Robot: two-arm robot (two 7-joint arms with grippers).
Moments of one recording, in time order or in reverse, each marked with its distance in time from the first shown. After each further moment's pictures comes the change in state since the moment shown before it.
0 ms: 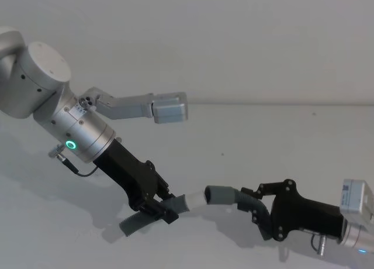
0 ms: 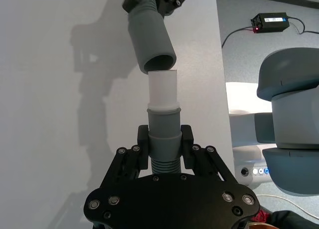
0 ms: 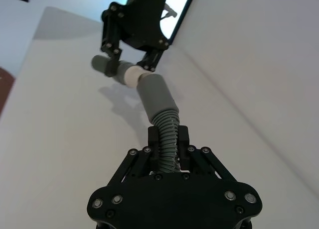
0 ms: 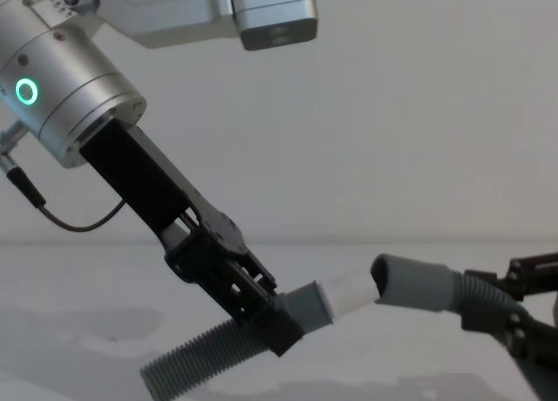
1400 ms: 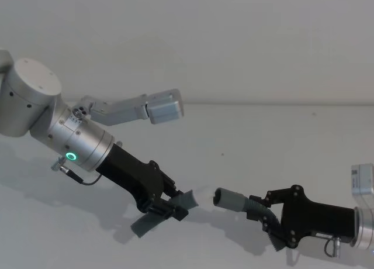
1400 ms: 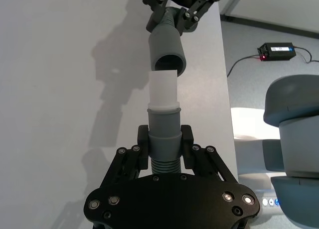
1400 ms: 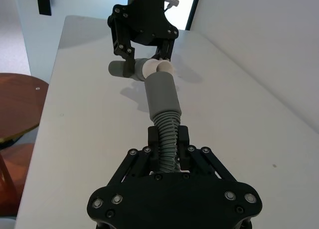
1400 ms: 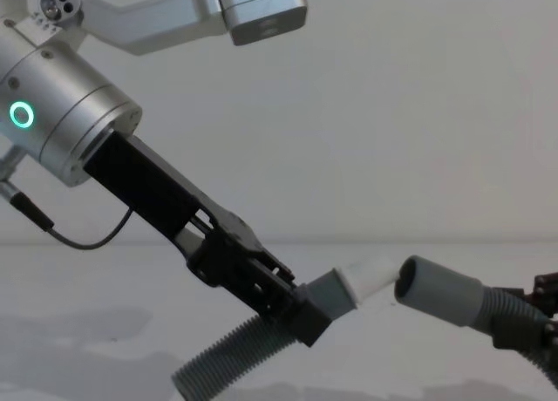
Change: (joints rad) left arm 0.124 0.017 -0.118 -0.059 -0.042 -0.019 0.102; right arm -0.012 0.049 0.024 -0.041 0.121 0.208 0.111
